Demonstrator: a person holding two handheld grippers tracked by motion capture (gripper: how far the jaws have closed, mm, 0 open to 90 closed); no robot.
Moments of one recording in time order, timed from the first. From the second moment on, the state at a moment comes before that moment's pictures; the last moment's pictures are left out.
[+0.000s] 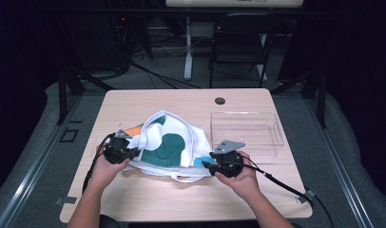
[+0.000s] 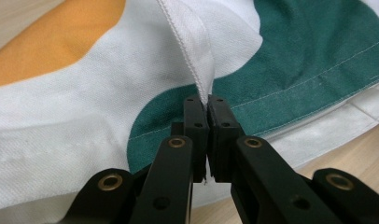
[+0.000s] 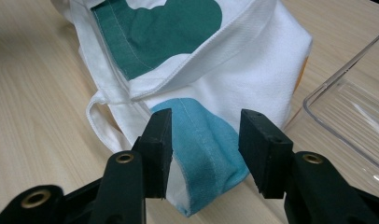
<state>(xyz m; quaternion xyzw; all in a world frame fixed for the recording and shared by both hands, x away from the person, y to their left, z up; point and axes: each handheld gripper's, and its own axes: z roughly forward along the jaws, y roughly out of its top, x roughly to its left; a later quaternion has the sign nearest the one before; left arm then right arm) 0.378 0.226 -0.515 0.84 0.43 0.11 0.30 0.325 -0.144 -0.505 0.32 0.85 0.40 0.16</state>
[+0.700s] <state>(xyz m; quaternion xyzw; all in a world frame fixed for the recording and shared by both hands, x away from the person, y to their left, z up) 0.375 0.232 -0.498 0.83 0.43 0.12 0.32 0.322 -0.140 -0.498 0.31 0.86 0.37 0.17</state>
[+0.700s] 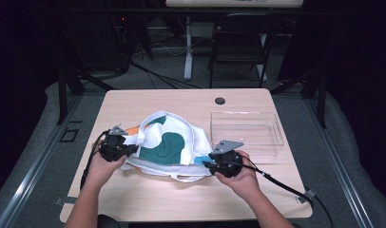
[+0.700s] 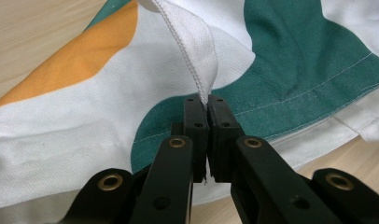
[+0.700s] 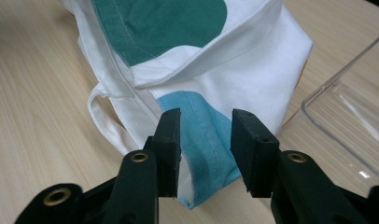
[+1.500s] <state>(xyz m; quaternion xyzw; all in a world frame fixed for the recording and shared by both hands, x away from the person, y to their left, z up) 0.379 0.241 -0.474 0.81 0.44 0.13 0.37 0.331 -0.093 -0.472 0.25 0.89 0.34 0.18</state>
